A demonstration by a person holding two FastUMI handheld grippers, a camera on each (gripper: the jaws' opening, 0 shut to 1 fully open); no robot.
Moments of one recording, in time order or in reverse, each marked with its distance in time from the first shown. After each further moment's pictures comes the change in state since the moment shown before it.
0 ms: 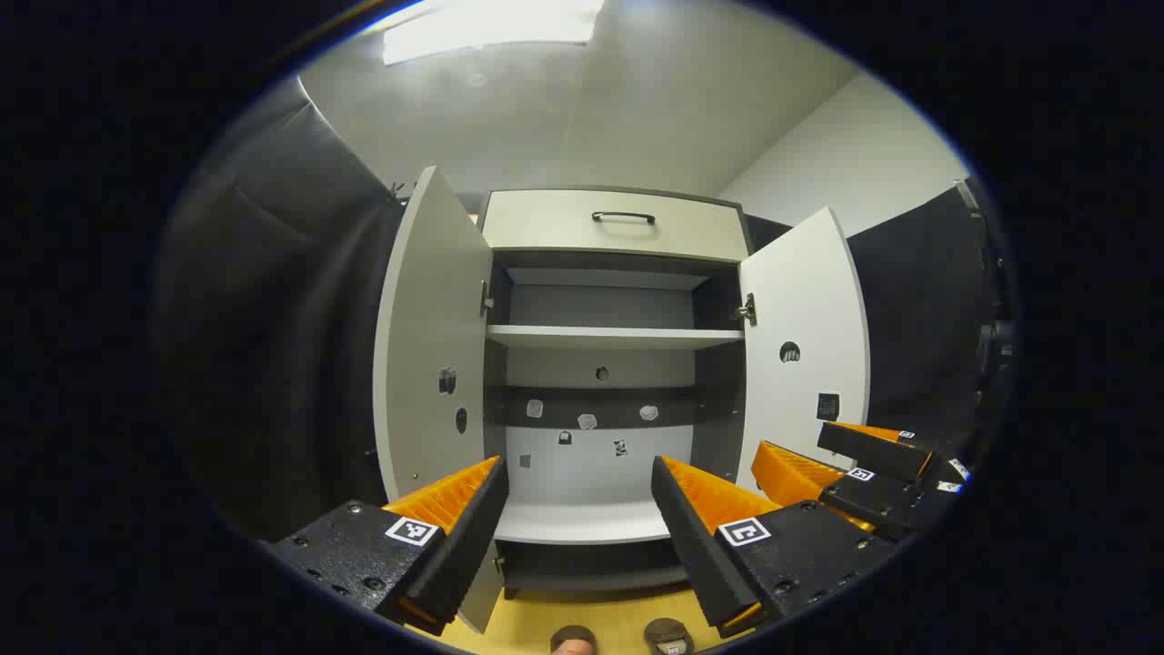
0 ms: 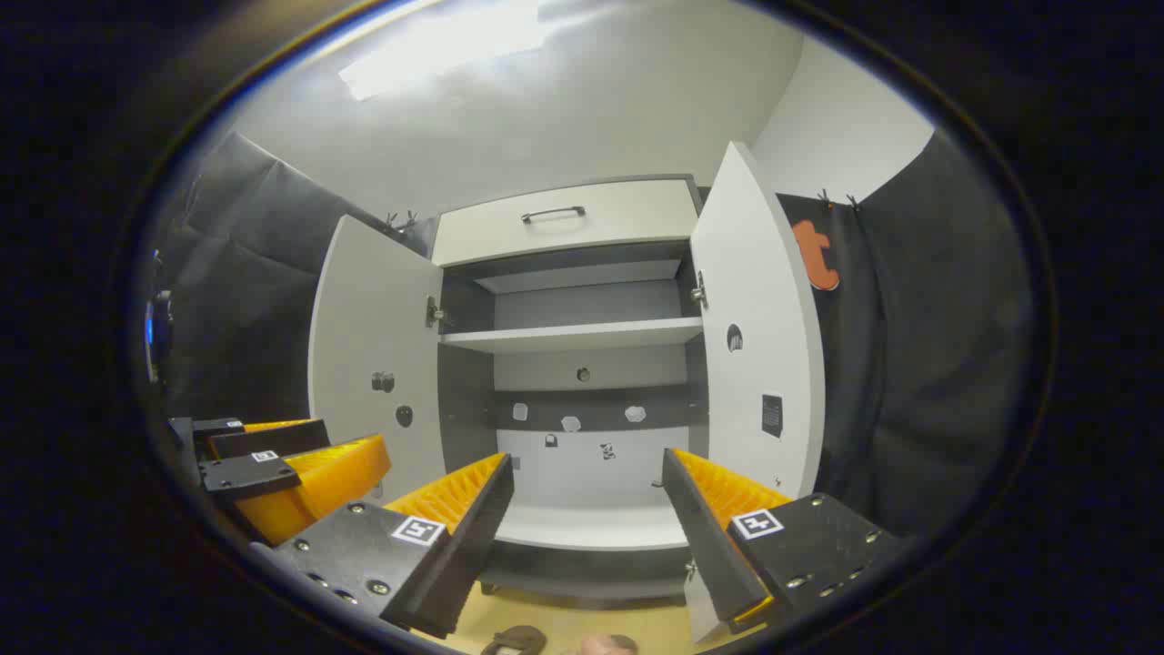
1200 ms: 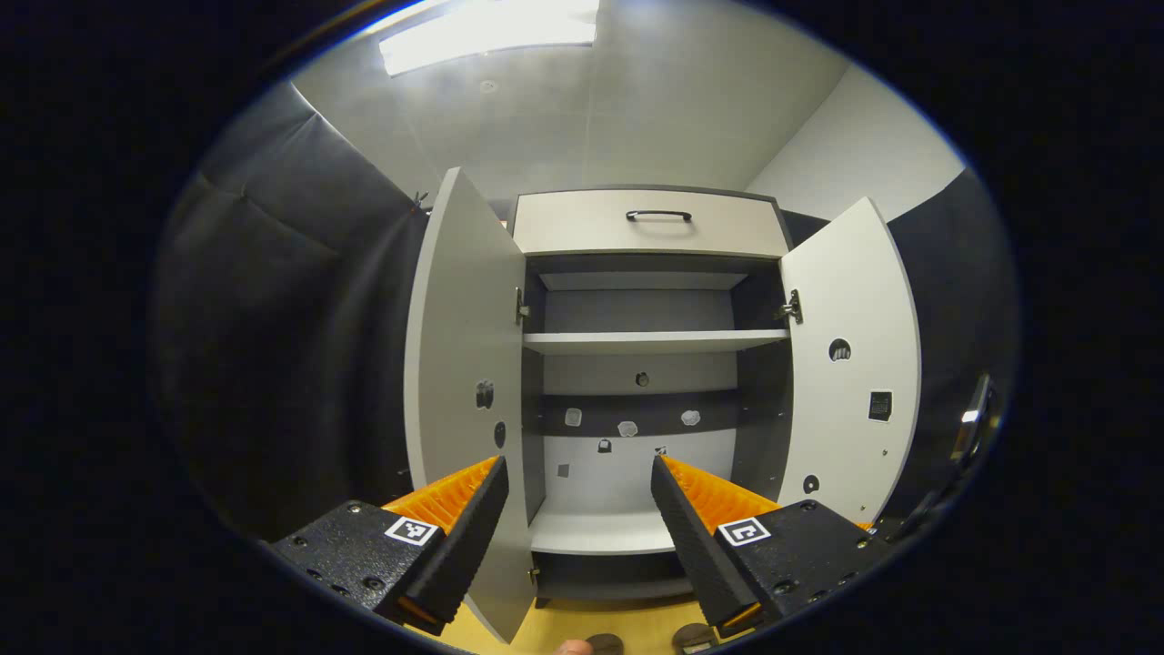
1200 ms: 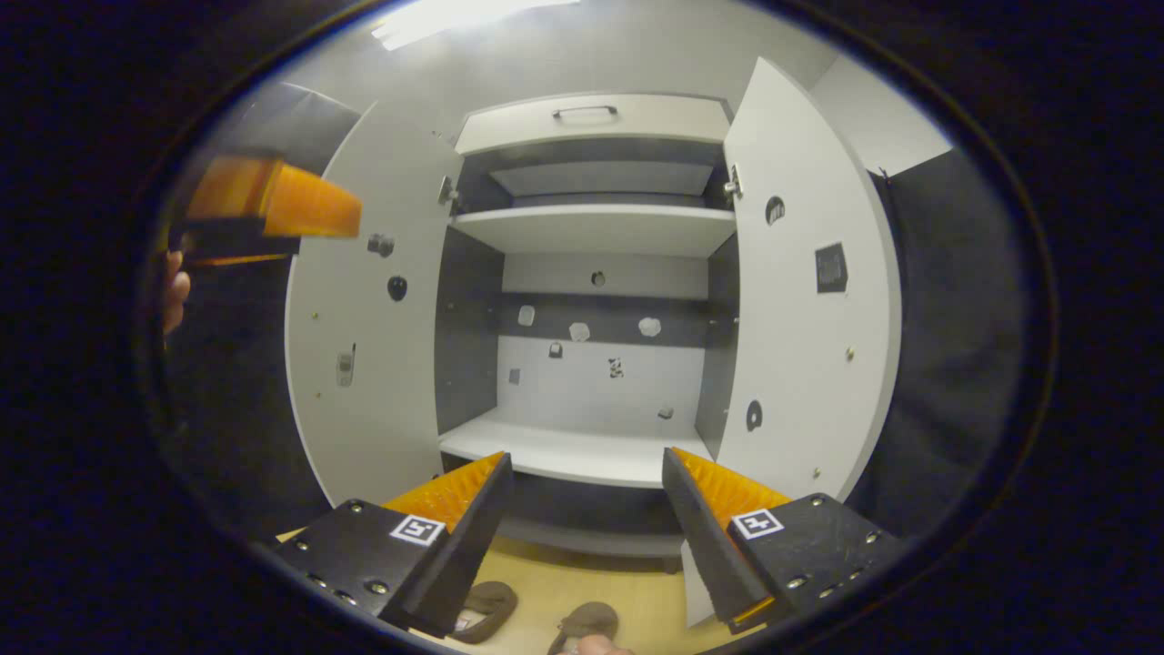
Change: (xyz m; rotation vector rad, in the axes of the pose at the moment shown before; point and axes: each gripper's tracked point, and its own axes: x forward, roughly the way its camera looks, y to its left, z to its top) left arm 0.017 0.048 0.007 0.049 -0.026 0.141; right arm 0.009 0.005 -0.187 -0.125 0.268 0.043
